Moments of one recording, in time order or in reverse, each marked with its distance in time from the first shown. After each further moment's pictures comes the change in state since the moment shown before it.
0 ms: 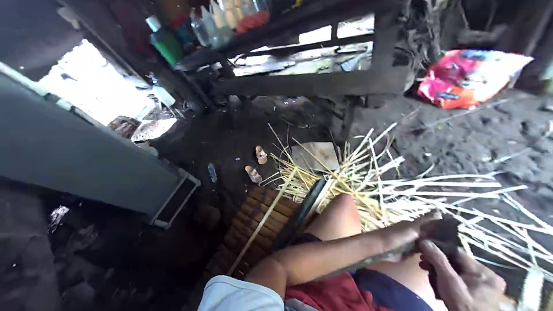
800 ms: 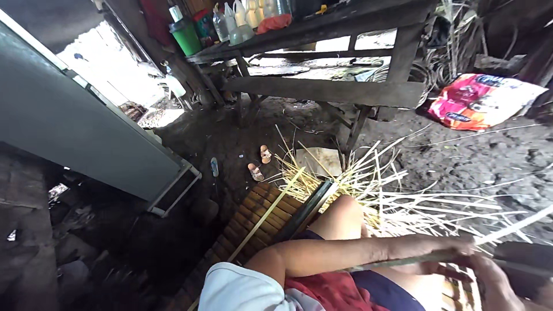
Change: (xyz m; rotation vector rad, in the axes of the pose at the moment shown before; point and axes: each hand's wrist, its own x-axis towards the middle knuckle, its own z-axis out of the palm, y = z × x) left_hand -0.007 -0.012 0.010 -0.085 -0.223 0.196; right_hand 0.006 -0.004 -0.034 -0.087 0.193 -0.277
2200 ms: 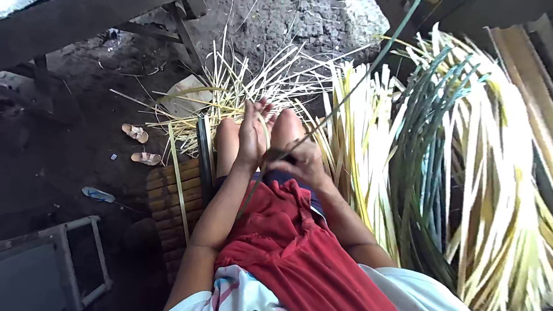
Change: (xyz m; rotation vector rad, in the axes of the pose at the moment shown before) left_hand -0.001 0.013 -0.032 -0.120 0.200 0.109; right_hand -0.047 -0.034 0.037 -0.158 -0.094 -0.138
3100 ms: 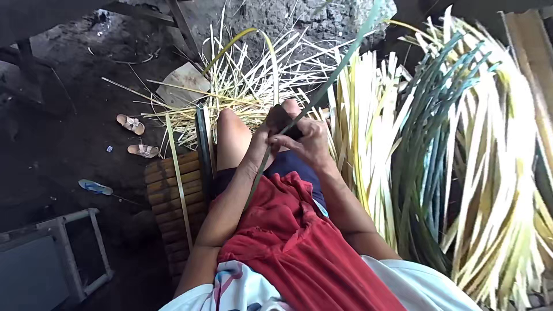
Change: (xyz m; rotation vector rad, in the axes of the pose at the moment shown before) left_hand -0.024 -0.007 -0.008 -0.162 -0.086 -0.274; right_hand 0.003 -0.001 0.003 -0.074 -0.040 0.187
